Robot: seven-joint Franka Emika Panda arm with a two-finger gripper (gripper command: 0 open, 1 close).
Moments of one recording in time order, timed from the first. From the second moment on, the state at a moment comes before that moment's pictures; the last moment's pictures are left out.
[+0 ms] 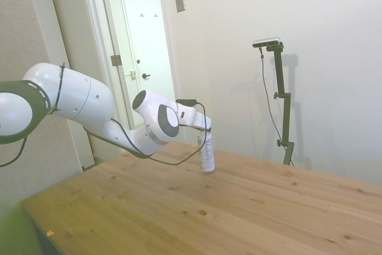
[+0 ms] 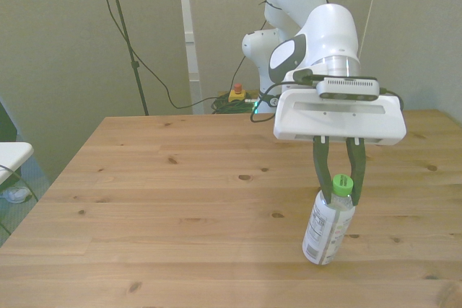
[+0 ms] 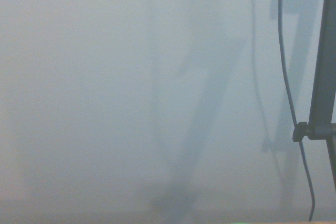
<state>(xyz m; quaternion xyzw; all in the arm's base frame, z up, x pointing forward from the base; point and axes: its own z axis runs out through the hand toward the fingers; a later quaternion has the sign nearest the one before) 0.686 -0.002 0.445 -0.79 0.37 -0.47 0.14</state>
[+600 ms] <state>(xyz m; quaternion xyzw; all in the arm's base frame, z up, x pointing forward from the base) 0.666 -0.008 0.440 -0.78 0.37 -0.48 0.16</state>
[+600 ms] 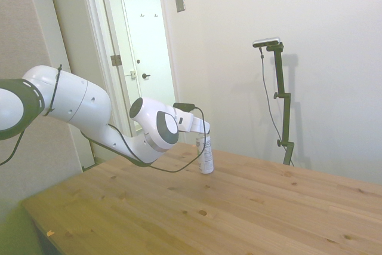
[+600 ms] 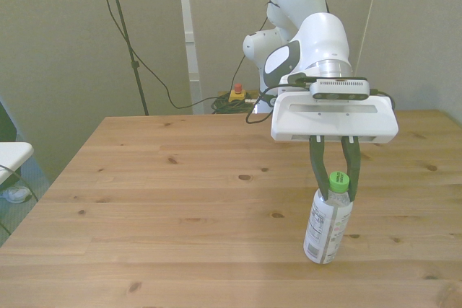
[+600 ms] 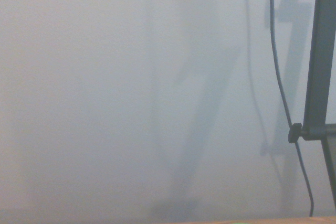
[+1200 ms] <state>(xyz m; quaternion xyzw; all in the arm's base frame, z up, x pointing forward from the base) 0.647 -0.021 0.440 -0.77 0.39 -0.48 0.15</state>
